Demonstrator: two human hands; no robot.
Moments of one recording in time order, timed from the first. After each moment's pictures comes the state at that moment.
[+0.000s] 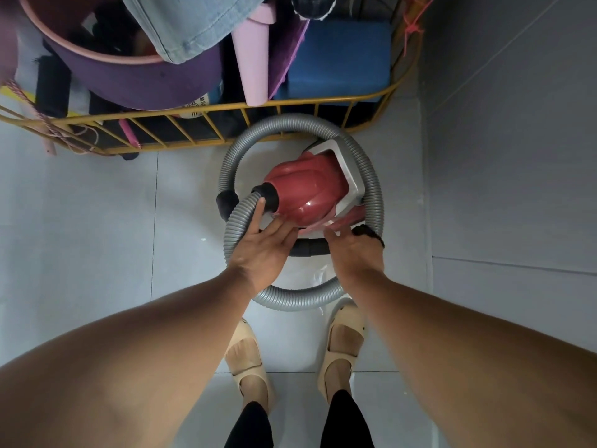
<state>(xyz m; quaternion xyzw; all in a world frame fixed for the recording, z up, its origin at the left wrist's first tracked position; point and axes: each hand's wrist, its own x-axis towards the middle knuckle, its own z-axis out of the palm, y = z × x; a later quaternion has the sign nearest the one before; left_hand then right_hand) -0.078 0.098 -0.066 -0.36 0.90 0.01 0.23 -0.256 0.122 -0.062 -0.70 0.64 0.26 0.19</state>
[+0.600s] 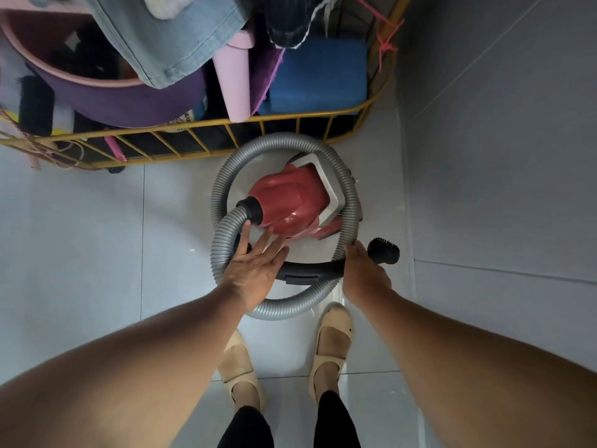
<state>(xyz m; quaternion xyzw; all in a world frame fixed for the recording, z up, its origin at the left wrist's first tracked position) -0.089 0.105 -0.058 -0.37 0.86 0.10 0.32 -0.293 0.141 -0.059 -0.51 0.74 0.21 0.38</state>
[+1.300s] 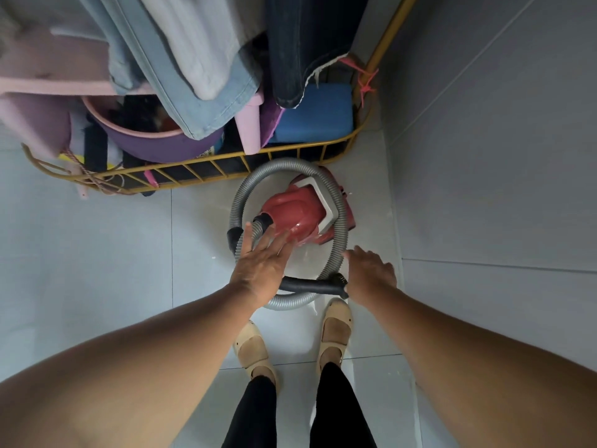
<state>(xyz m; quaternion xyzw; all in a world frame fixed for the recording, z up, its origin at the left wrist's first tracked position) -0.088 0.094 0.061 -0.43 0.86 0.14 0.25 -0.288 0.137 0.066 -0.57 0.71 0.26 0.33</state>
